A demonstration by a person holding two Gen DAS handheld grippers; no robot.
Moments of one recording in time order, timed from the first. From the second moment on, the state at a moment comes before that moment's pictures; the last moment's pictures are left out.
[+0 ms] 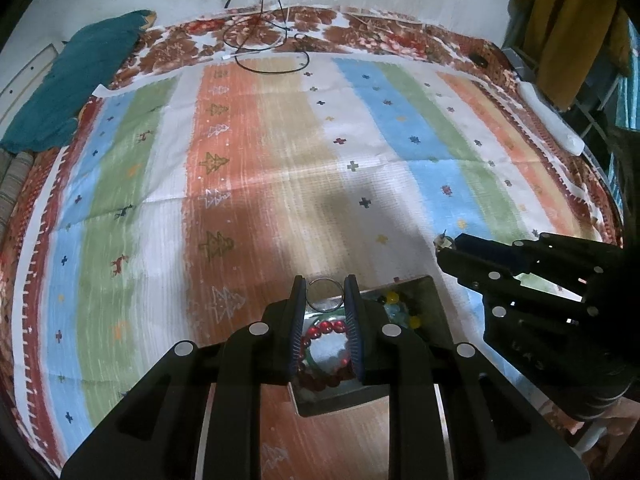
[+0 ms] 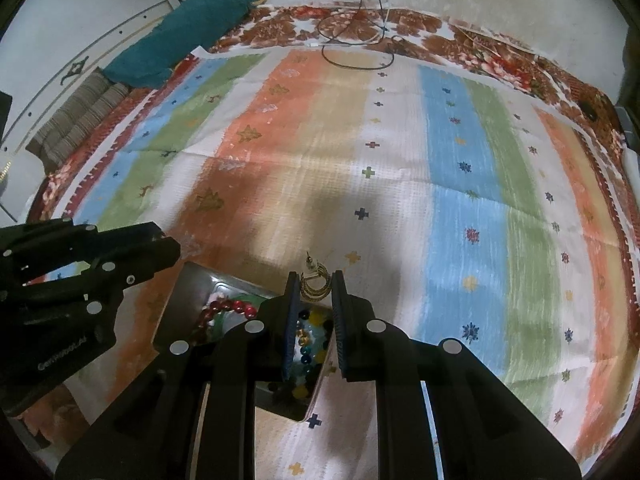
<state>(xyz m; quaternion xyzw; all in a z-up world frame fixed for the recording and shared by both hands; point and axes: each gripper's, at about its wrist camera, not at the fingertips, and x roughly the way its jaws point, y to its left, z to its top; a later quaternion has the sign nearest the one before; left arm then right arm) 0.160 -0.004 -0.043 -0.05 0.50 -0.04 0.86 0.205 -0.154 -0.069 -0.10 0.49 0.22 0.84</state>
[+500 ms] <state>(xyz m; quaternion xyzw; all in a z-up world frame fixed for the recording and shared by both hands) 0.137 -0.005 -0.035 -0.06 0.49 -0.04 0.87 0.174 -0.149 -0.063 -0.10 0.48 0.24 0.84</state>
